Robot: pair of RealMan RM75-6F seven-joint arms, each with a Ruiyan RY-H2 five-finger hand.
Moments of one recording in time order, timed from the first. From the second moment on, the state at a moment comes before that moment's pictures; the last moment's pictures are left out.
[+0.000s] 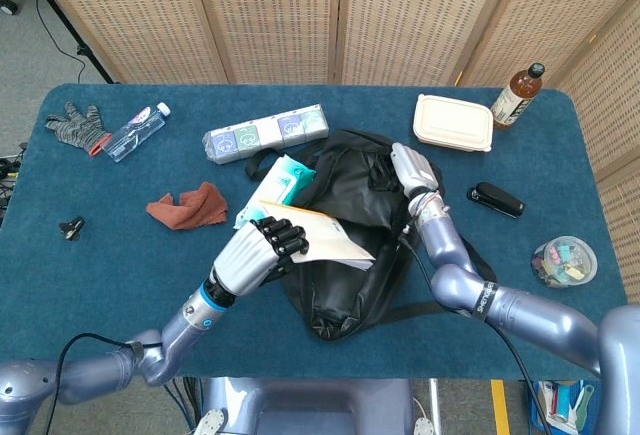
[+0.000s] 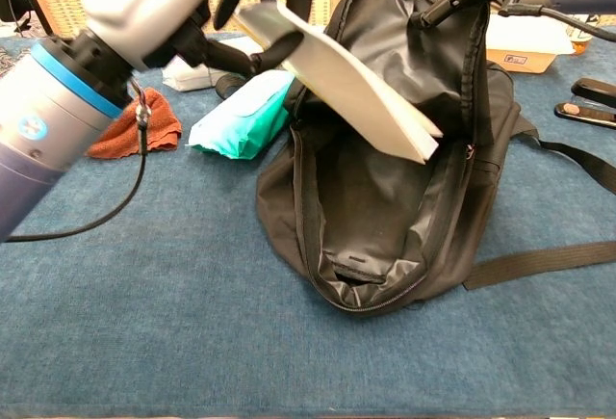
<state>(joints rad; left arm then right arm) -0.77 -1.84 -0.15 -1.13 1.82 1.52 0.00 1.04 -1.47 0.40 -1.34 -0.39 0.74 -0.16</state>
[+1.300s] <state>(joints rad) -0.89 -2.21 -0.20 -0.82 1.68 1.31 0.27 1.03 -1.35 0.37 -1.51 -0.38 0.71 -0.10</state>
